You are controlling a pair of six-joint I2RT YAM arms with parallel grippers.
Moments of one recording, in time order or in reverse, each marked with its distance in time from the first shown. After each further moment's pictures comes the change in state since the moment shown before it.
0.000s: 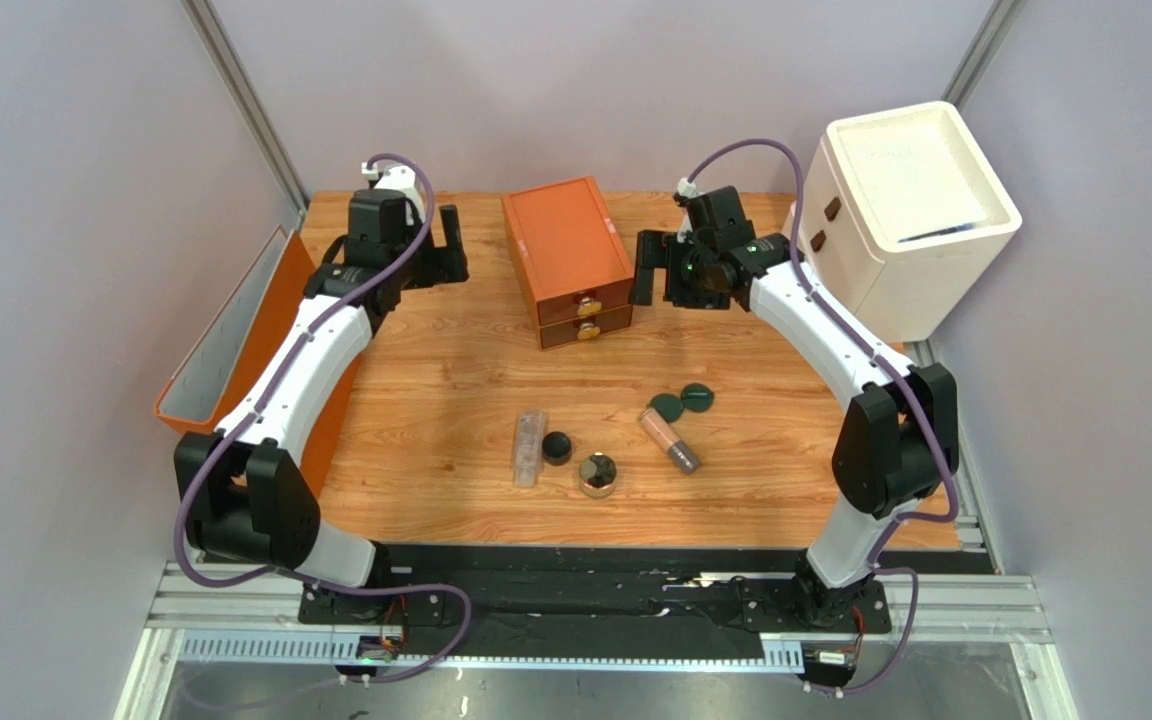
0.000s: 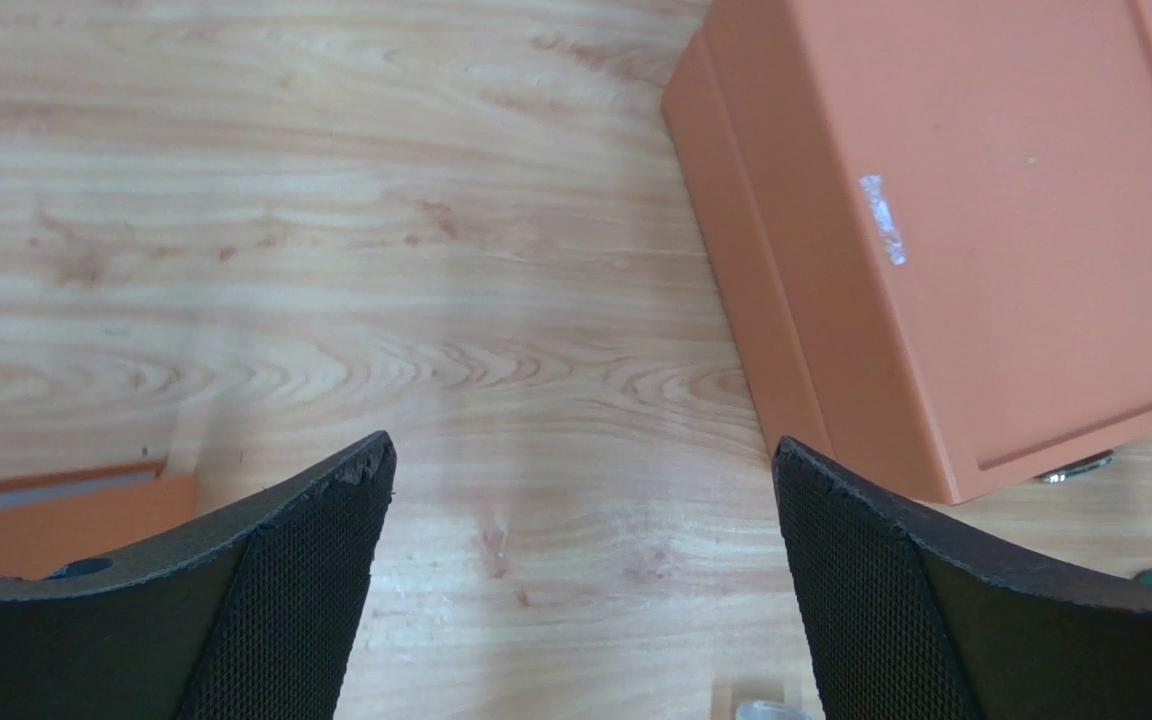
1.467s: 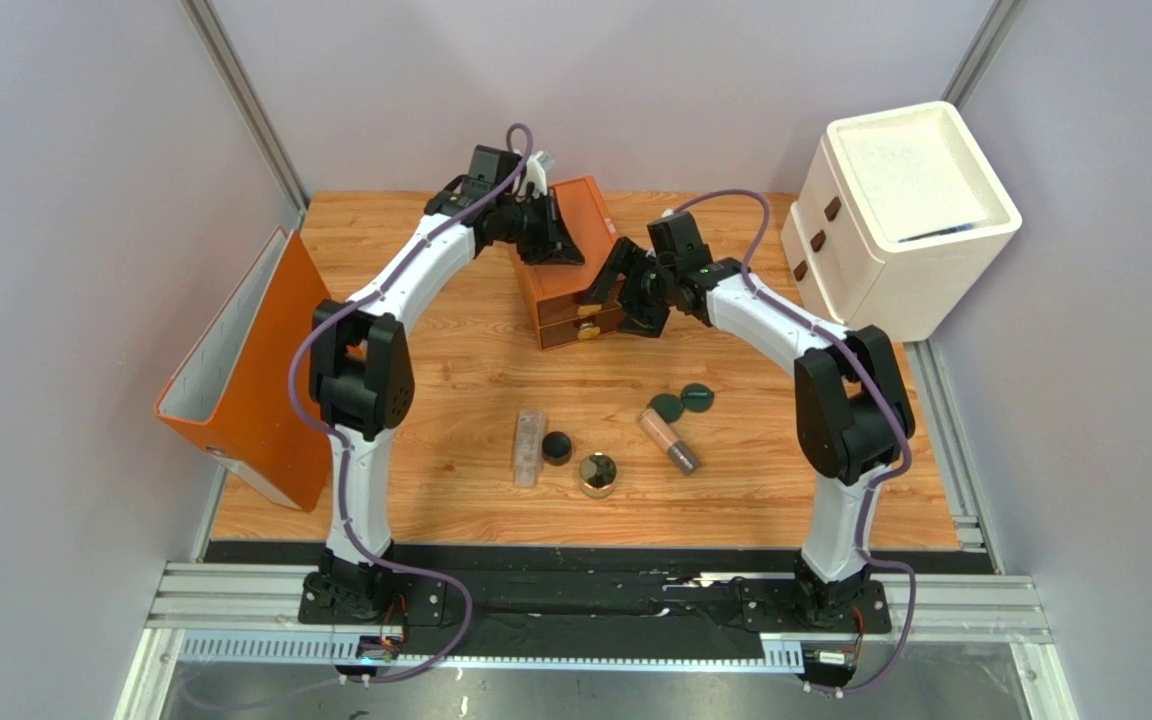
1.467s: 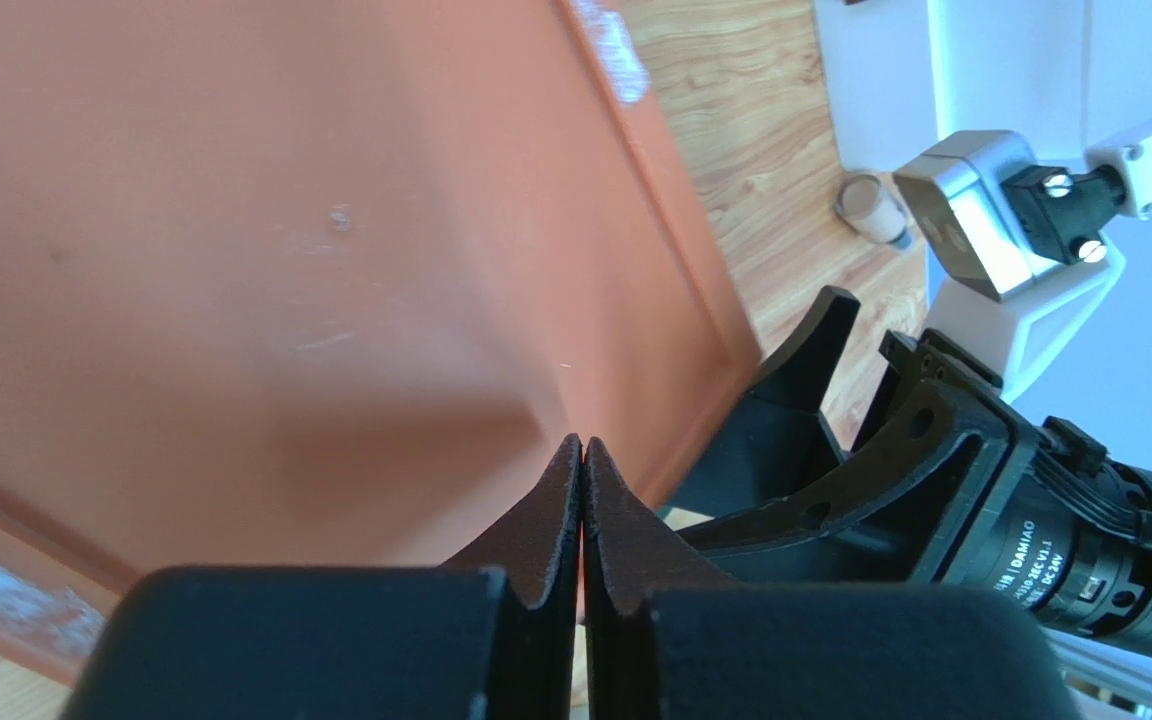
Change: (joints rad) left arm -0.162 0.670 0.654 -0.173 0.620 -0.262; right arm 0.055 0.167 -0.092 0.313 -0.182 0.534
